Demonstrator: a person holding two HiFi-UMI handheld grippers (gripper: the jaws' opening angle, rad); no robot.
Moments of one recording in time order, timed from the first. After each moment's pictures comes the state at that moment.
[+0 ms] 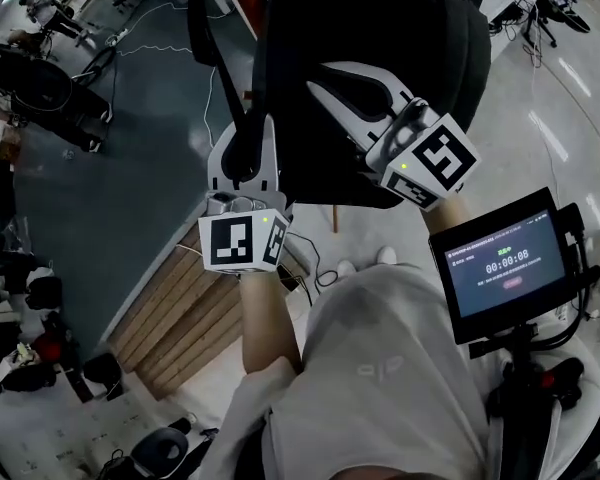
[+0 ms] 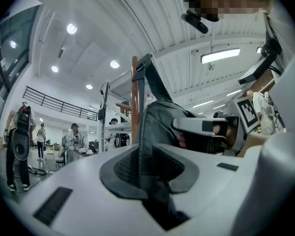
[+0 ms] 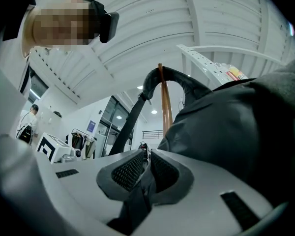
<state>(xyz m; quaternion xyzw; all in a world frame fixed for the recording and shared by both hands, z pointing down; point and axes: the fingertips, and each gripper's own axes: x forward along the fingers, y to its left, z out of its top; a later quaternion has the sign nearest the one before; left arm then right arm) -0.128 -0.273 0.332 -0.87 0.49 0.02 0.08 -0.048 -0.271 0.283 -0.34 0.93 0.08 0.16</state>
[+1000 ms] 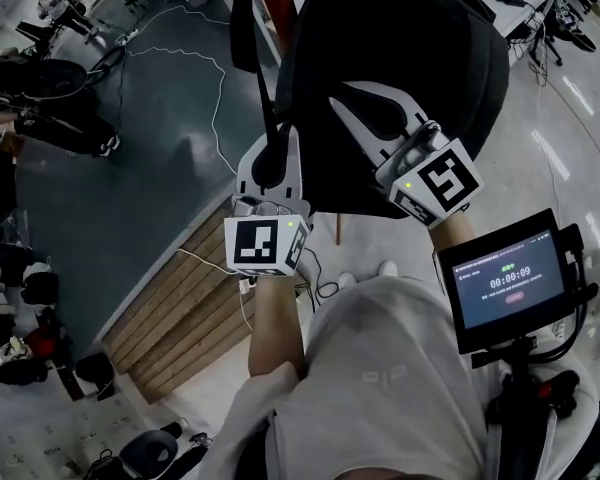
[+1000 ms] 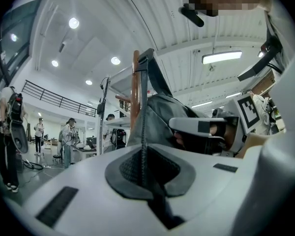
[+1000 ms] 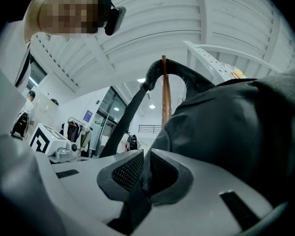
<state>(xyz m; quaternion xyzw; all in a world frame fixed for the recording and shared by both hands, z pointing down) -0.110 -0.277 0.350 -0.88 0.48 0.01 0.06 -0.043 -0.277 0.299 -0.37 0.92 0.10 0.11</state>
